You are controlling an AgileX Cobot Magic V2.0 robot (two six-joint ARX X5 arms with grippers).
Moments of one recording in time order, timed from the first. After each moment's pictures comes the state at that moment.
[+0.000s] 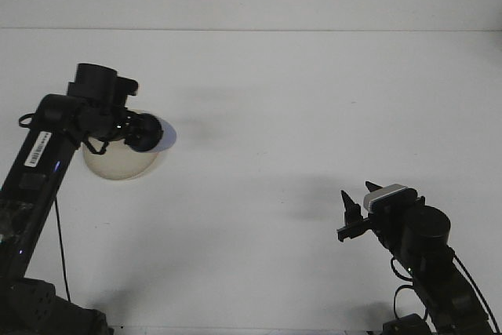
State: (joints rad) left arm -0.11 1.60 1.71 -1.03 0.13 0.13; right arm 0.27 0.64 0.64 -0.42 -0.13 0.02
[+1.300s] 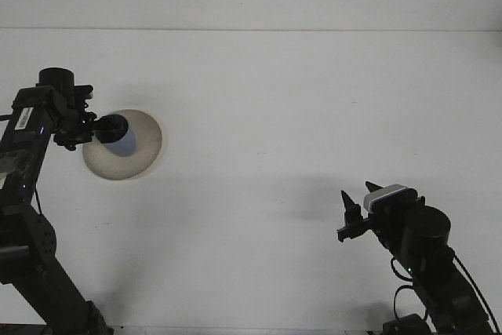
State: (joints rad) left arm 0.19 1.88 1.70 -0.95 0.13 0.12; right arm 0.27 0.64 0.64 -0.42 -0.13 0.02
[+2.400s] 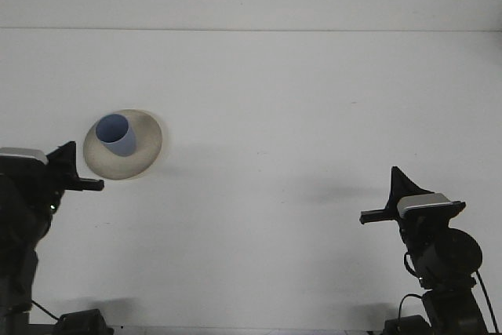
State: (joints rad) left arm 0.17 0.69 0.86 -0.27 0.21 0.10; right arm 0.14 0.48 0.54 -0.12 0.02 0.02
